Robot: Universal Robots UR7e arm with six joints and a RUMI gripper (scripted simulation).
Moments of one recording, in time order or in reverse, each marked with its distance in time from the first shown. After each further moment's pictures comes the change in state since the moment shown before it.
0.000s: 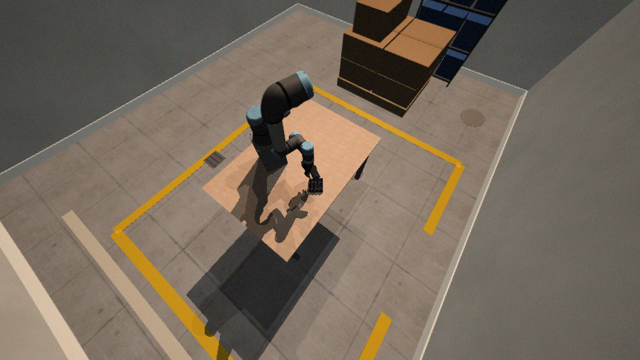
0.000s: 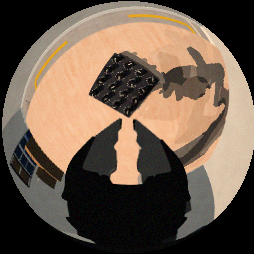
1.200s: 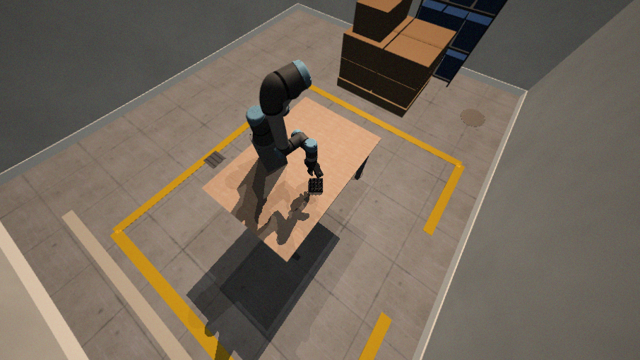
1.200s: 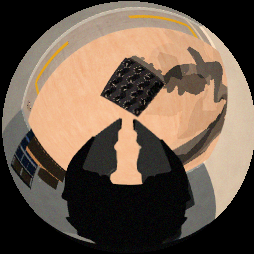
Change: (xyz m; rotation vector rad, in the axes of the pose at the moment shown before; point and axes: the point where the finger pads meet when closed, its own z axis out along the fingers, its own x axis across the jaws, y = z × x) arm -0.022 -0.006 -0.020 0.001 -0.001 0.013
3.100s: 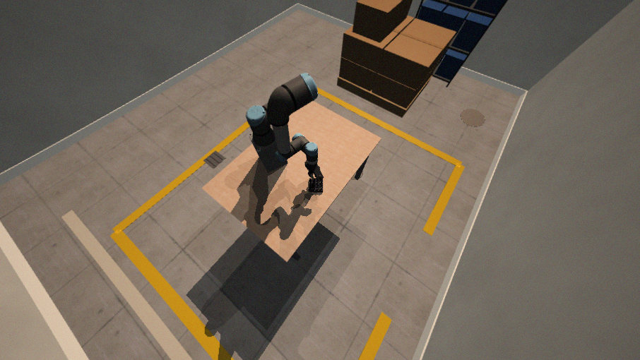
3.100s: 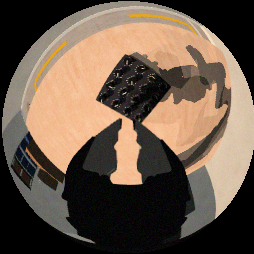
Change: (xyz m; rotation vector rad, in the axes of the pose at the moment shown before) arm -0.001 -0.002 0.034 -0.001 0.001 0.000
